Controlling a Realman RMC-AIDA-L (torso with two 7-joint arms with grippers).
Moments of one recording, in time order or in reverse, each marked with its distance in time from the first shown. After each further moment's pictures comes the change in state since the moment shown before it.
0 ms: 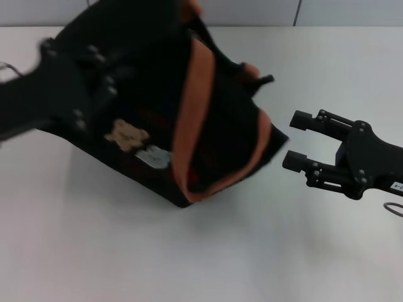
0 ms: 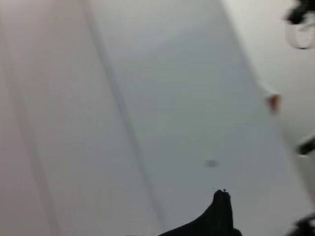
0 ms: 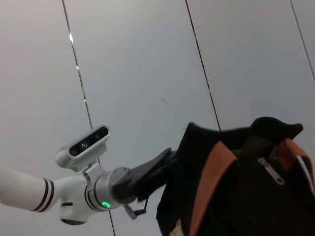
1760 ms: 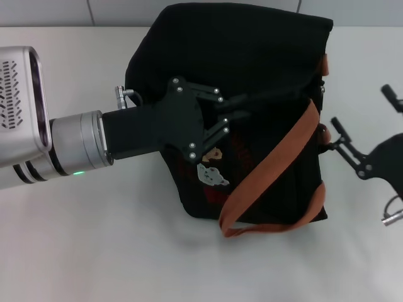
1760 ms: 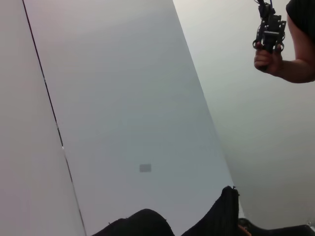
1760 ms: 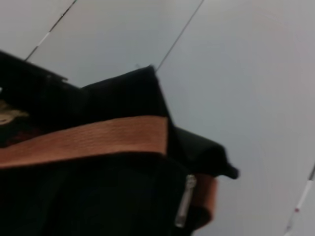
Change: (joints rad) left arm -0.214 -0.013 0.220 -0.411 -0.020 -0.167 0.188; right arm -0.199 0.024 0.230 0.488 0.296 0.214 -1.411
